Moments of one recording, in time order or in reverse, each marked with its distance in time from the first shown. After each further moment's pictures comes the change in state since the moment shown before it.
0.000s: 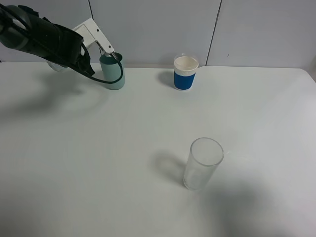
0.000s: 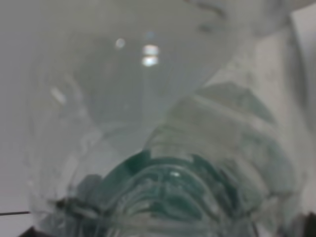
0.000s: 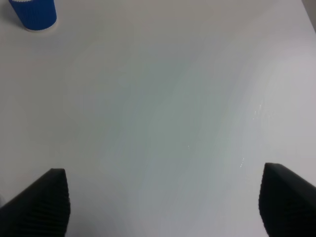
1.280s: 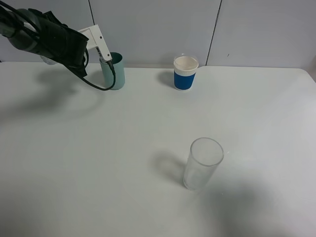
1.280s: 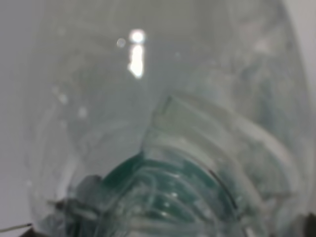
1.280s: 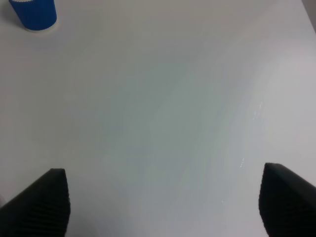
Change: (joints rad) left arm -0.010 0.047 -0.048 0.007 -0.107 0.222; right arm 0.000 0.000 0.000 0.000 0.000 0.000
